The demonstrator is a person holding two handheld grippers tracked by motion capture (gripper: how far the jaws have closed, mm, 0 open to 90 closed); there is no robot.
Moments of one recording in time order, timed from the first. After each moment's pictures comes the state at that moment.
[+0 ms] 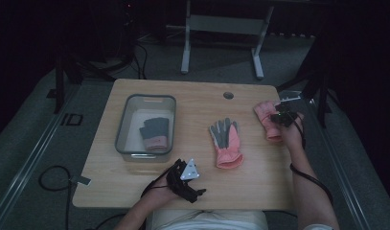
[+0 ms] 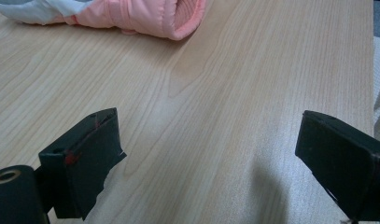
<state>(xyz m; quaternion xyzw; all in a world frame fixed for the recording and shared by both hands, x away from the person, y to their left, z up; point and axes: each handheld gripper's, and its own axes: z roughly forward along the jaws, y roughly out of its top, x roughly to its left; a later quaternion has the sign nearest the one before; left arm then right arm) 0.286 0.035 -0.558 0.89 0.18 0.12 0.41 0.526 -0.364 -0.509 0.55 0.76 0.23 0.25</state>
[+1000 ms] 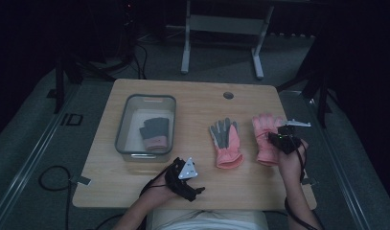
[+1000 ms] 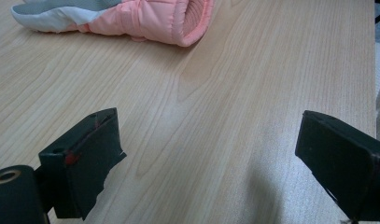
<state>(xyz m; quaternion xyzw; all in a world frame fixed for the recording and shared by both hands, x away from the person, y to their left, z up) 0.286 0.039 -0.554 0.88 0.18 0.13 0.41 0.390 -0.322 -0.479 0.59 0.70 0.31 0.25</state>
